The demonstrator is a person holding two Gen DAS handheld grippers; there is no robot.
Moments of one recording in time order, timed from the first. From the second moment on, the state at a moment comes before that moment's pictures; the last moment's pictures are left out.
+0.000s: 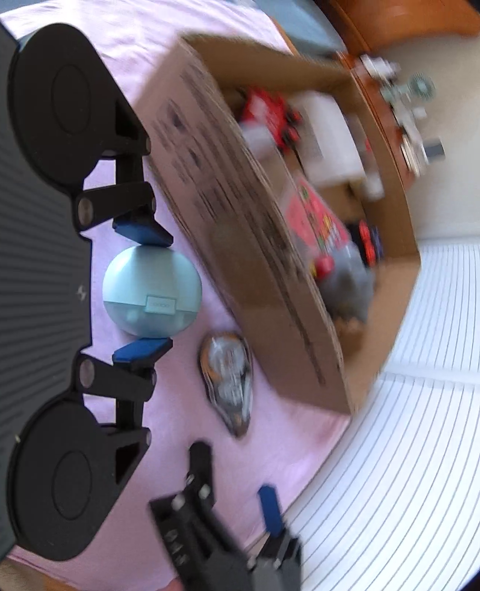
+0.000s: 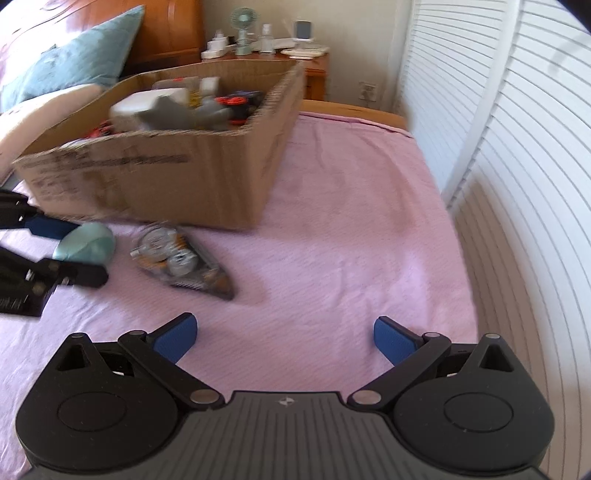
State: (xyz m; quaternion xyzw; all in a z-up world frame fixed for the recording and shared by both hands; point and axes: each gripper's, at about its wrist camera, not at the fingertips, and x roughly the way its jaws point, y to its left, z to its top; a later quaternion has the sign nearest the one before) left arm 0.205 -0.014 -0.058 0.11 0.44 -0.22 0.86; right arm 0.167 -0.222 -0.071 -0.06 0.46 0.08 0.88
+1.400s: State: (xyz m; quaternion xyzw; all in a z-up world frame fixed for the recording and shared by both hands) left arm 0.180 0.040 -0.061 0.03 0.43 -0.08 0.90; right arm 0.201 -0.137 -0.075 -0.07 0.45 0.08 0.89
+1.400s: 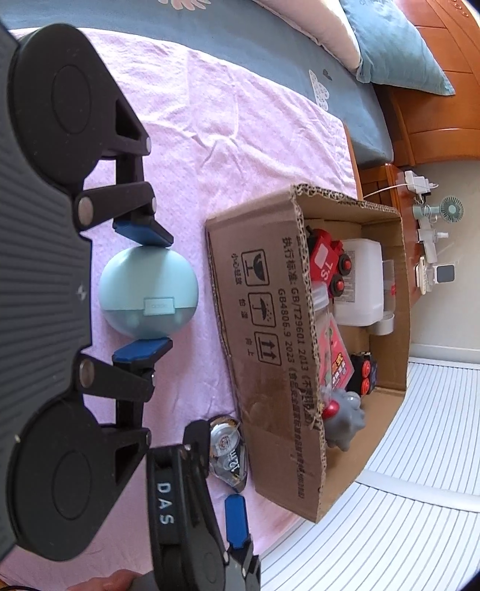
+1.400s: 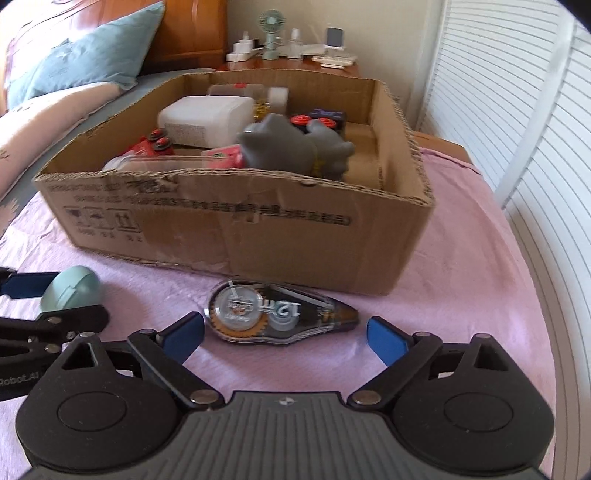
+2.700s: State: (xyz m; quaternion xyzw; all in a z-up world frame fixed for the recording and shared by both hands) left arm 0.169 0.049 -0.029 0.08 0.45 -0.14 0.88; right arm 0.173 -0.146 -0.031 -0.09 0.41 0.16 0.89
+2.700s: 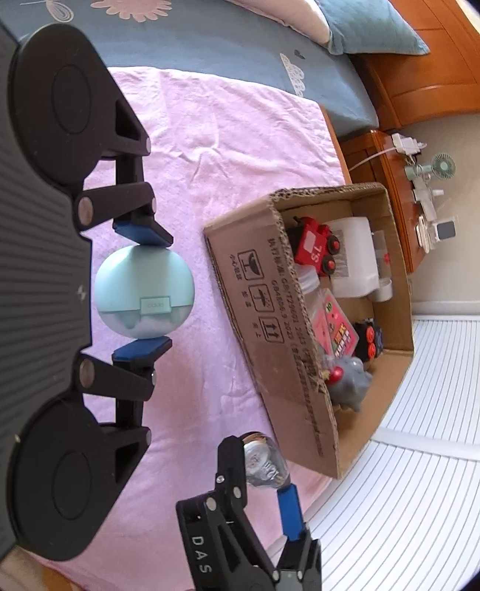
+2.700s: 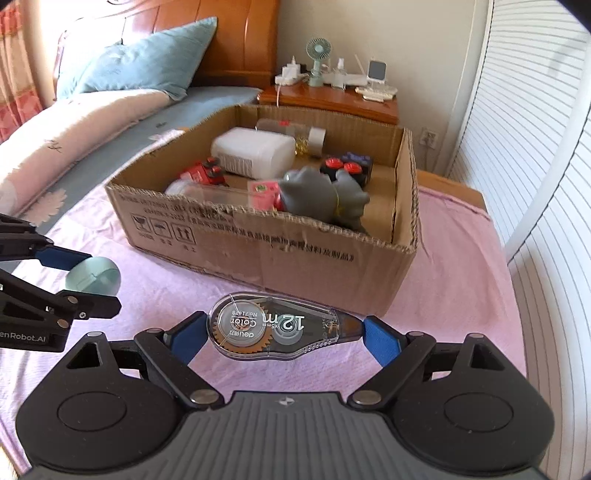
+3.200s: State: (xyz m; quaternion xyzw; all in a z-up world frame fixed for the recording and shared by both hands) left arm 0.205 0.029 0.031 0.08 0.38 -0.17 0.91; right arm 0.176 -0.161 0.016 -0.08 0.37 0.17 0.91
